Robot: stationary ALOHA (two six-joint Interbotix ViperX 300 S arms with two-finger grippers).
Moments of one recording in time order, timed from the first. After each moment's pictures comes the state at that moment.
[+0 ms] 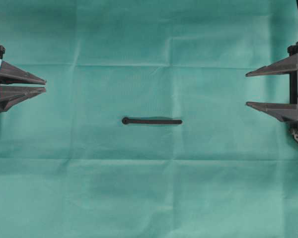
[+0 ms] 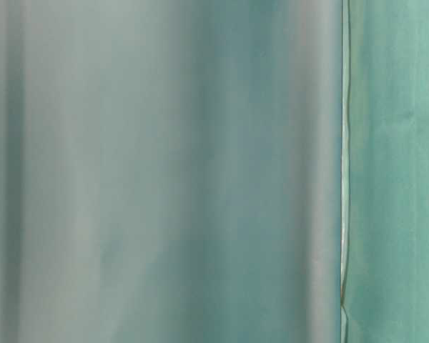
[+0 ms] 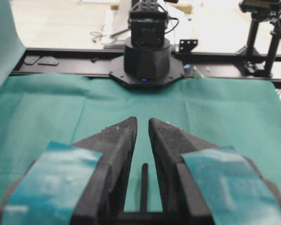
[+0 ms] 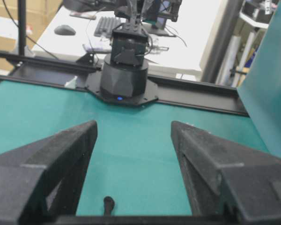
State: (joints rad) left arm 0.00 -0.96 1.17 0.00 -0.30 0.00; right arm 0.00 -0.96 1.17 0.00 -0.30 0.00
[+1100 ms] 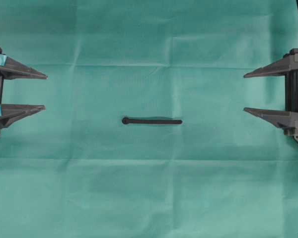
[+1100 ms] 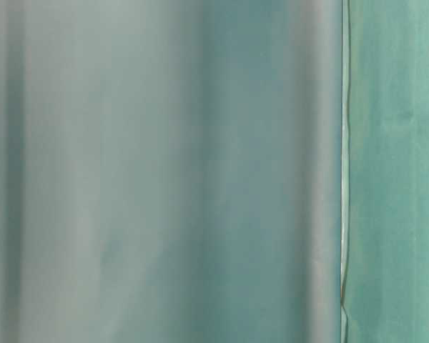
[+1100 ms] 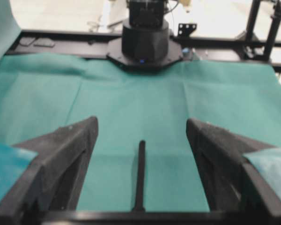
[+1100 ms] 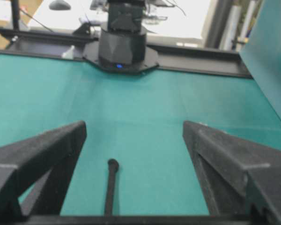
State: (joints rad) left arm 0.00 -0.96 1.28 -0.02 -0.39 -0.01; right arm -0.03 -0.96 1.29 0.00 -0.36 0.05
